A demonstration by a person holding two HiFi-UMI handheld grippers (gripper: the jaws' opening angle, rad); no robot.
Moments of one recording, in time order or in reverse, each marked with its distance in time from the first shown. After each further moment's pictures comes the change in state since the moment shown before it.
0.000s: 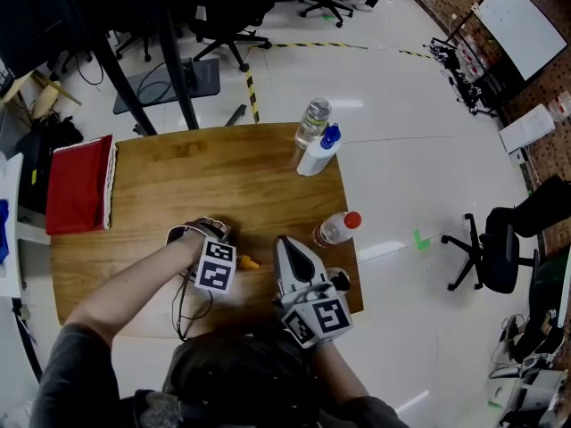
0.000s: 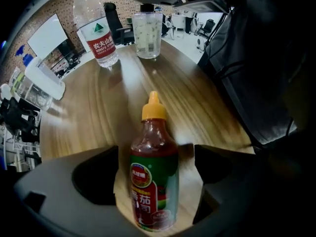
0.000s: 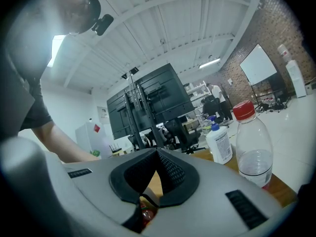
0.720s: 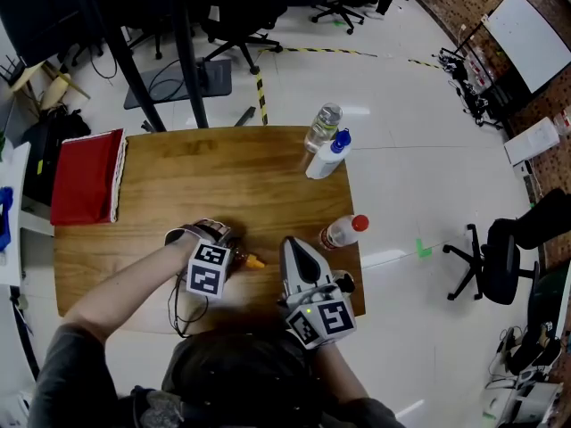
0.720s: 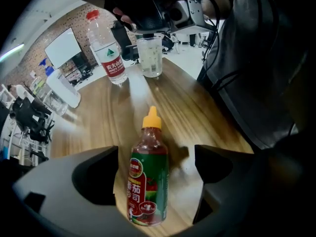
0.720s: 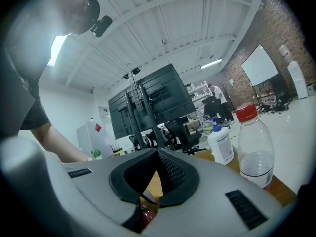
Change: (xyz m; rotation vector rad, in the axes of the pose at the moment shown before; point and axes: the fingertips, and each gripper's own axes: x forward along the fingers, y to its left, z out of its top) left arm -0.026 -0.014 0.003 -0.052 -0.130 0.095; right arm -0.003 0.012 0.002 -0.006 -0.001 0.012
